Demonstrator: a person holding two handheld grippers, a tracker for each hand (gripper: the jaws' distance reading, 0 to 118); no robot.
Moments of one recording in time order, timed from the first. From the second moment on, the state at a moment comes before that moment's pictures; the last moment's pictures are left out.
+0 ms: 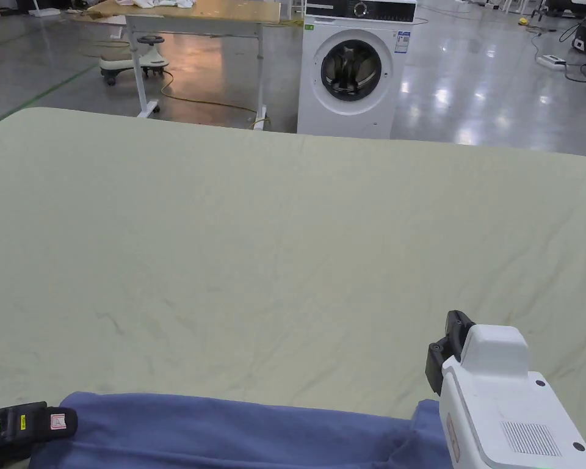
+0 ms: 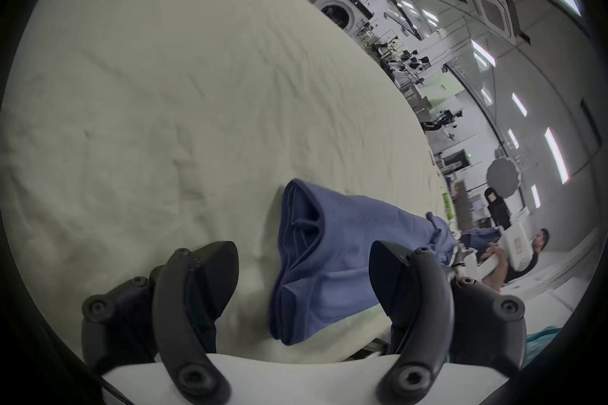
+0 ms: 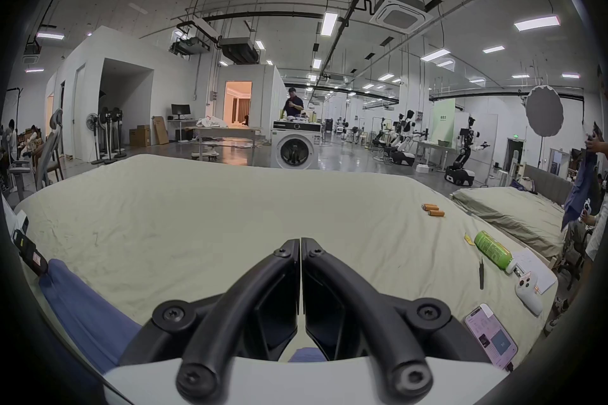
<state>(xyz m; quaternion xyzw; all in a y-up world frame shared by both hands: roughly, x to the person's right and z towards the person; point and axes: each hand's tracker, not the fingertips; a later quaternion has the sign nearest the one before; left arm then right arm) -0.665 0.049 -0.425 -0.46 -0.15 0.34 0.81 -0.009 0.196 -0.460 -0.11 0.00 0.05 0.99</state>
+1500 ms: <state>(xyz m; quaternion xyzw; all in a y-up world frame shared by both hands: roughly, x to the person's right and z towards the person) -0.604 0.196 -0.427 -0.43 -0.13 0.23 0.86 0.006 0.192 -0.465 -0.13 0.00 0.06 0.99</state>
